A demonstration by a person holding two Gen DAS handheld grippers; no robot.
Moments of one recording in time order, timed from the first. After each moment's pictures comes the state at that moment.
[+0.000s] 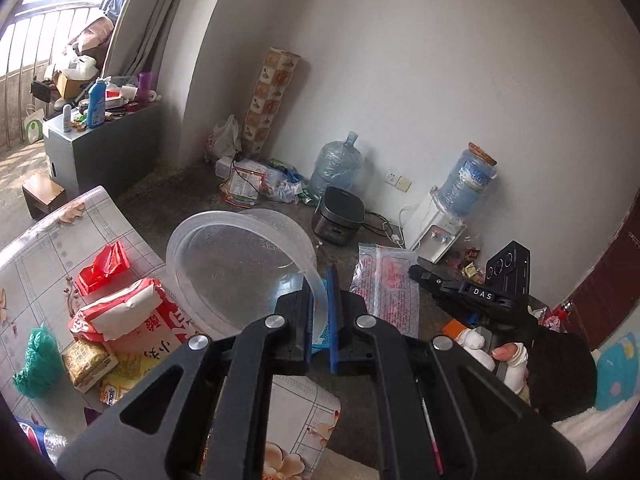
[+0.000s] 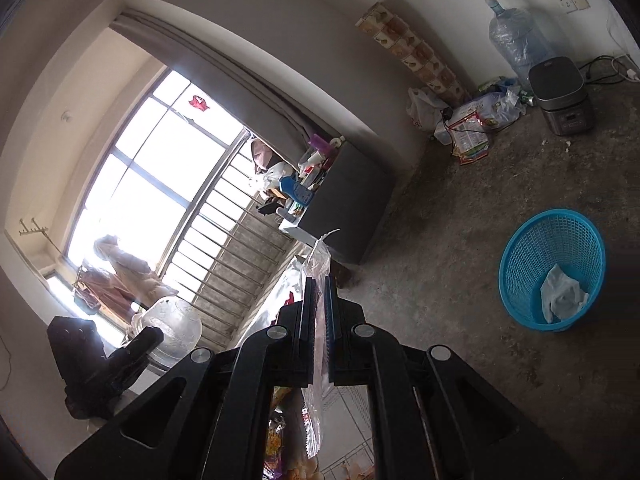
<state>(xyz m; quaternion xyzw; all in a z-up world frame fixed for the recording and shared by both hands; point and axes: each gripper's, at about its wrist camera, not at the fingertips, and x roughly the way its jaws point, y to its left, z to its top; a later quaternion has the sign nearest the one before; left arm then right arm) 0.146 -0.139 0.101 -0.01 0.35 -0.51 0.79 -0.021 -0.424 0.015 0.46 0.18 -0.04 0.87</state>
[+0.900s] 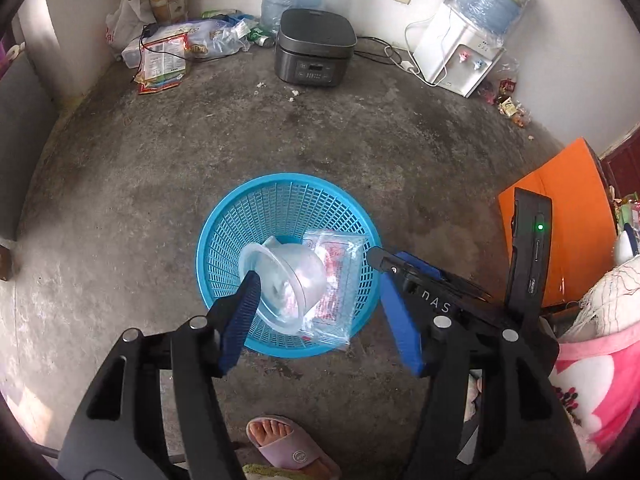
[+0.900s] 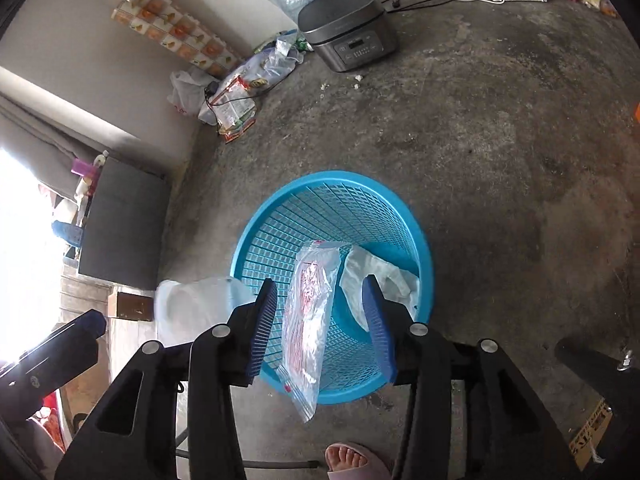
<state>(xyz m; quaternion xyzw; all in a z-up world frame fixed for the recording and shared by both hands) 0.170 -0.520 -0.183 0.24 0.51 -0.51 0.65 0.024 -0.610 -0.270 0.51 0.35 -0.32 0.72</state>
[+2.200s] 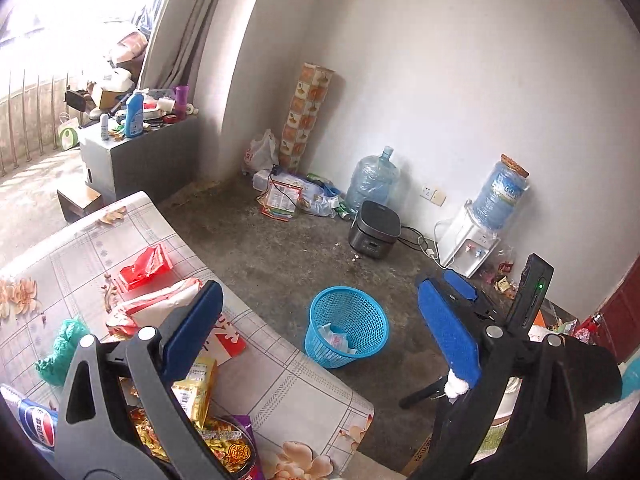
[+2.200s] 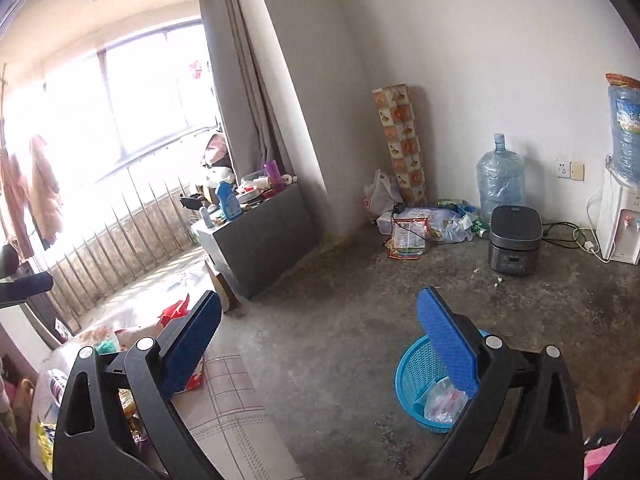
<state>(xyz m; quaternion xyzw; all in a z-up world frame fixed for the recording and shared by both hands) 0.134 -0.085 0.100 -0.02 0.32 -0.43 0.84 0.031 -0.349 0.038 0.19 0.18 -0.16 0.95</state>
